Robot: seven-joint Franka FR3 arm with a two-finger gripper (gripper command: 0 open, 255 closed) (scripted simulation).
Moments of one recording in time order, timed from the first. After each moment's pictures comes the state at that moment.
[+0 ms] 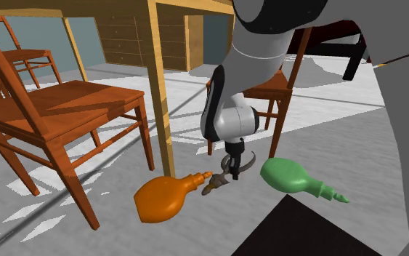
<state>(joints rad) -0.11 0.60 -0.31 -2.17 0.22 2.56 -1.11</state>
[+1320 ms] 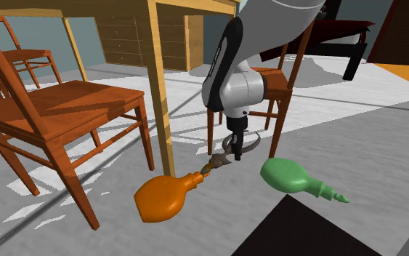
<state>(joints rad) -0.04 0.35 -0.40 -2.22 0.10 2.37 -1.04</state>
